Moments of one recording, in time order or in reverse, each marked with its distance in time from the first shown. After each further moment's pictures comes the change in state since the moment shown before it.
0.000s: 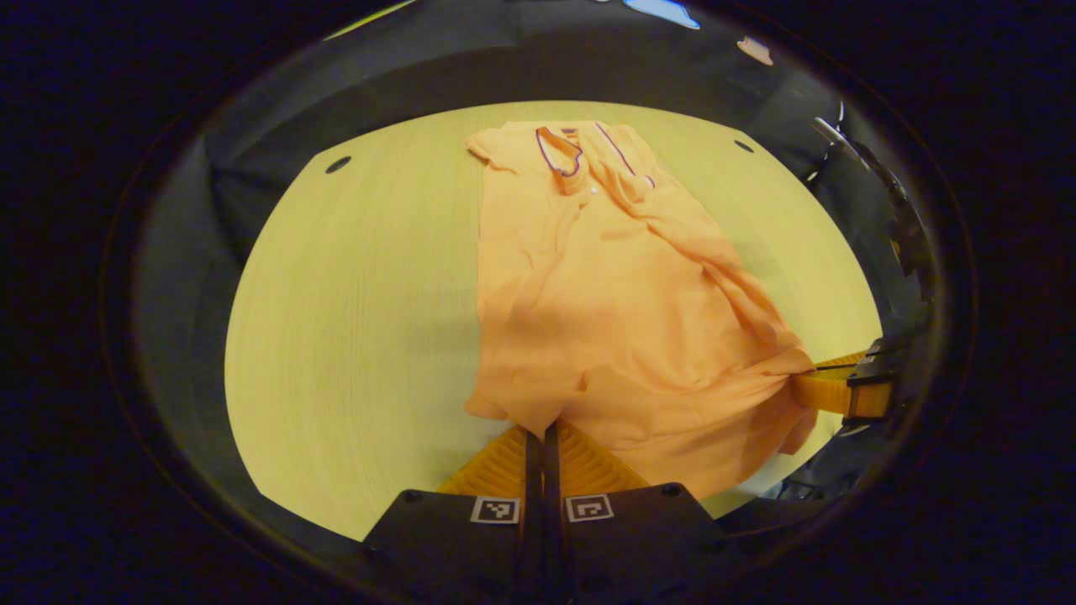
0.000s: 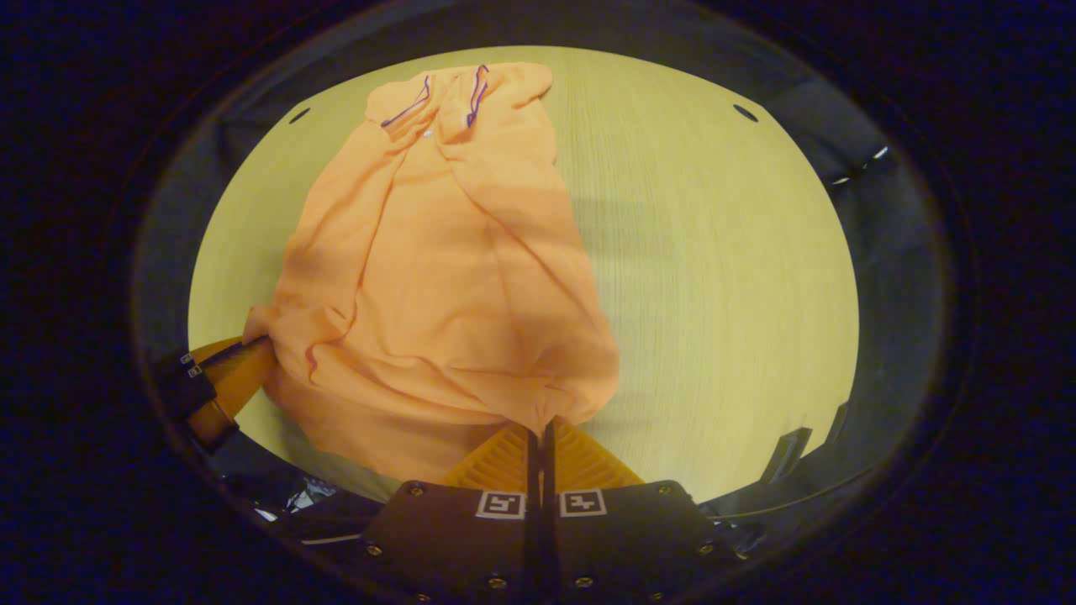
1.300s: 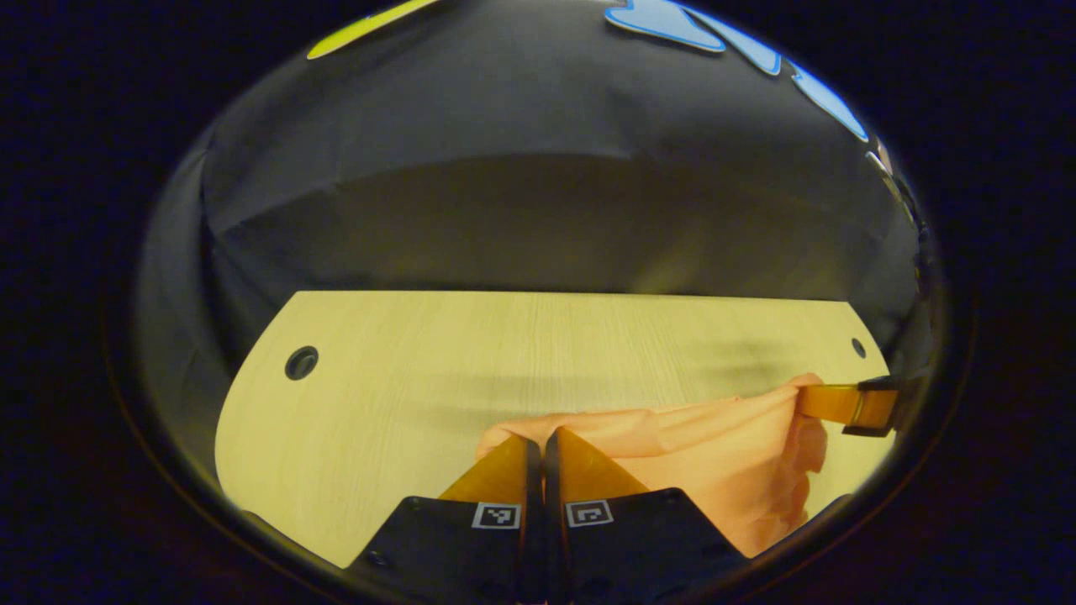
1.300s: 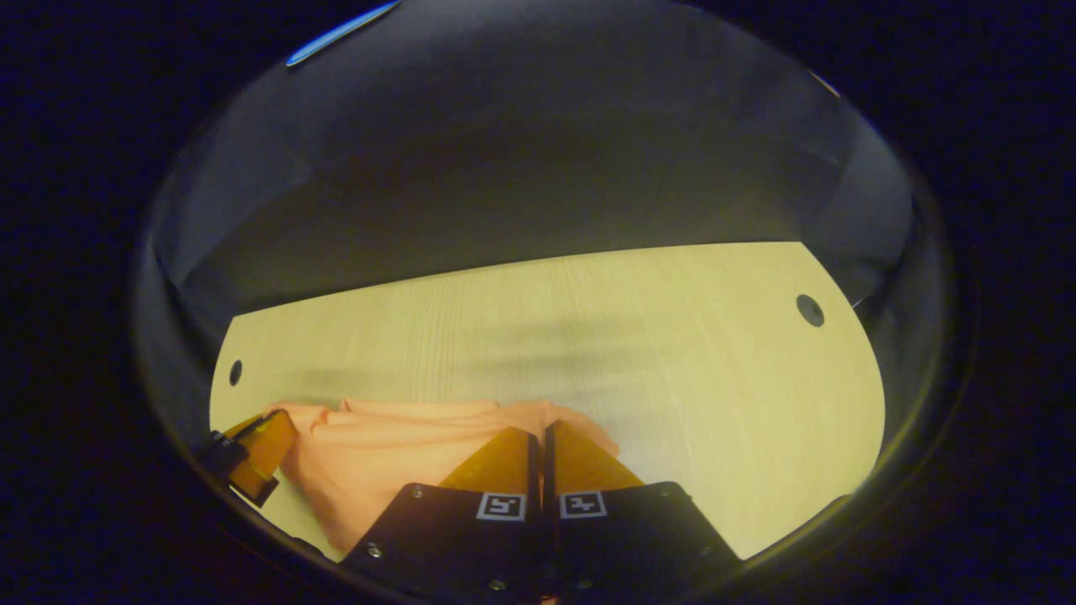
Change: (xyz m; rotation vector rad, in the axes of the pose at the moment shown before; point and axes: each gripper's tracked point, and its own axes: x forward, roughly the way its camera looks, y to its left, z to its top) left arm 0.162 0.075 0.374 -0.110 -0.390 0.066; right arm 0.049 -0.014 0.419 0.185 -0.504 0.022
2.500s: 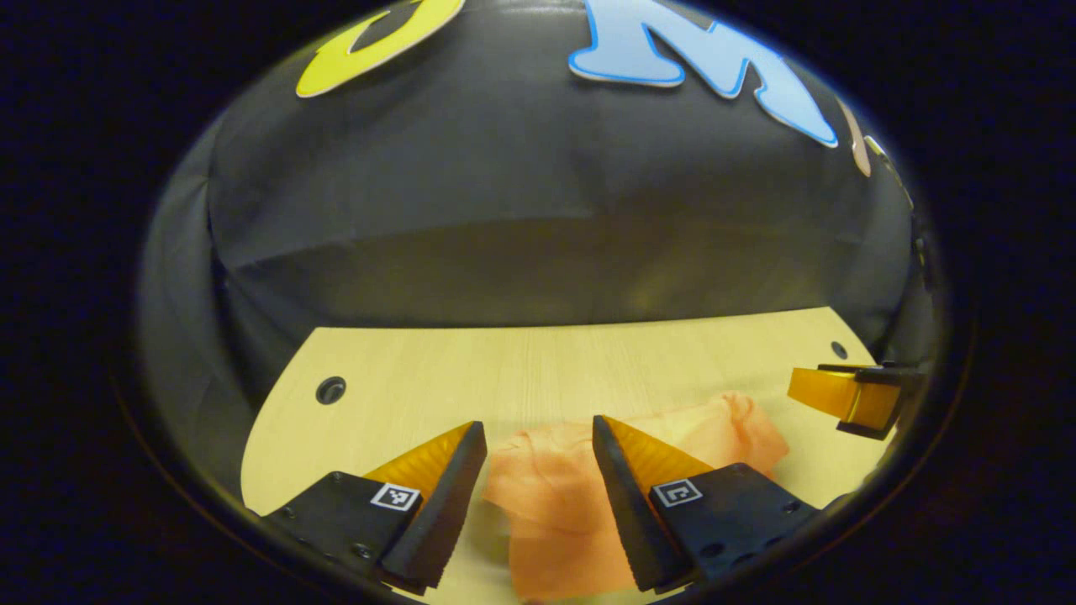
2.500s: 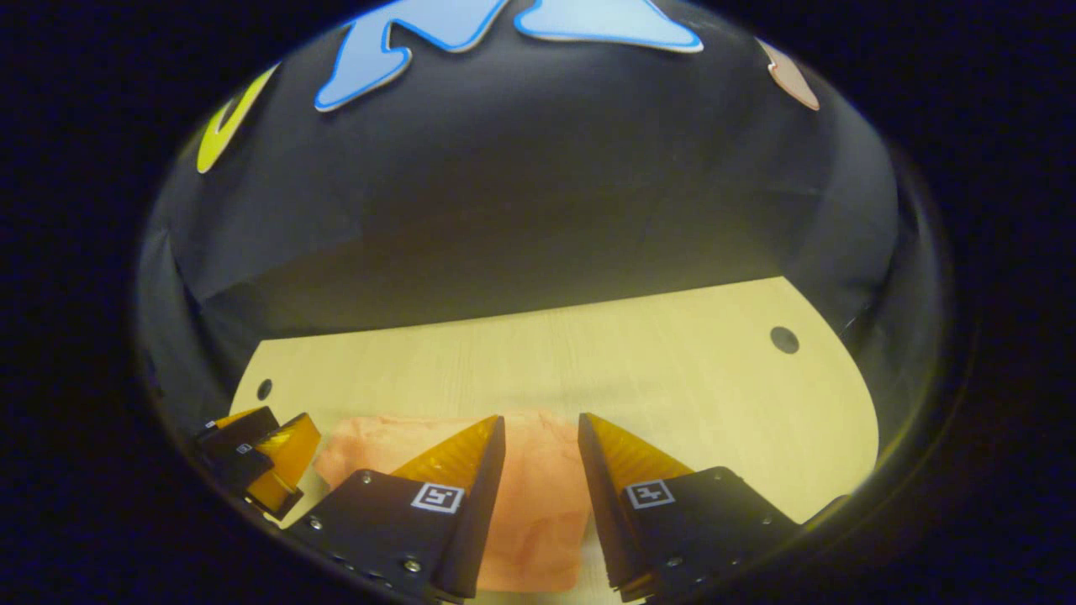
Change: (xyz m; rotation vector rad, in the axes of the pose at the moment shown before) left arm -0.108 -0.024 0.047 0.023 -0.162 0.008; right arm -0.101 -0.008 0.030 -0.010 -0.234 0.061
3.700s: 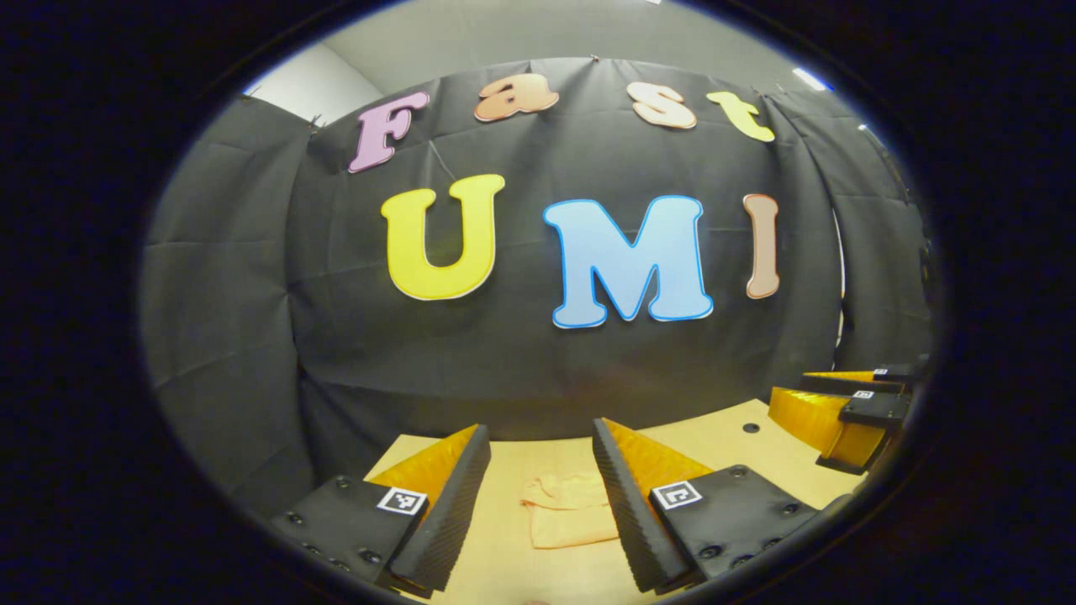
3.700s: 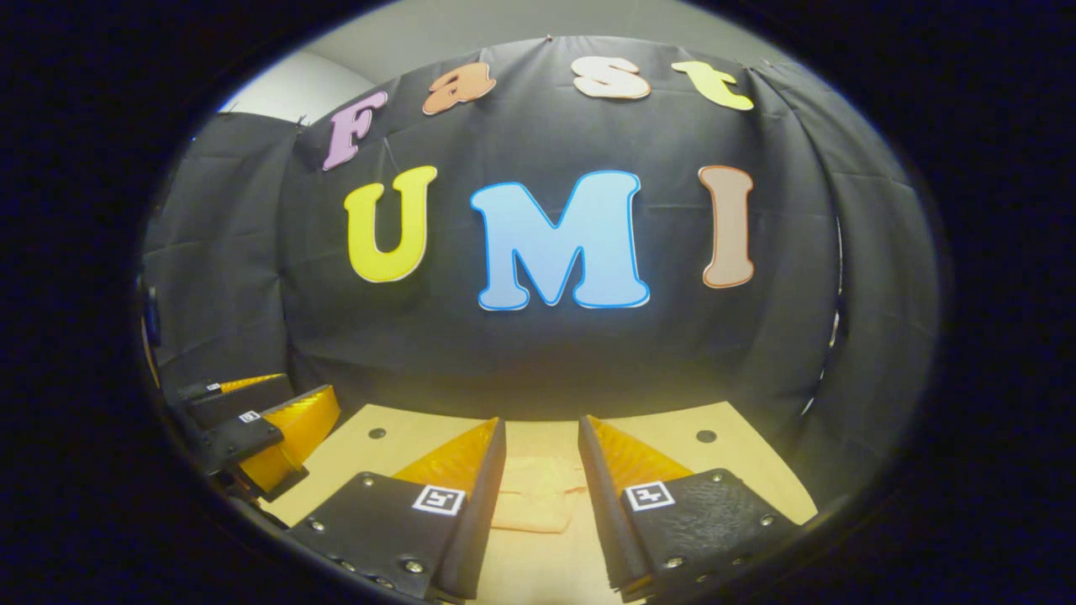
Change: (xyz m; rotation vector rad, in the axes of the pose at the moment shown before) left arm -0.357 -0.029 0.072 0.052 -0.474 0.014; right arm -0.320 0.025 0.032 -0.116 -0.468 0.098
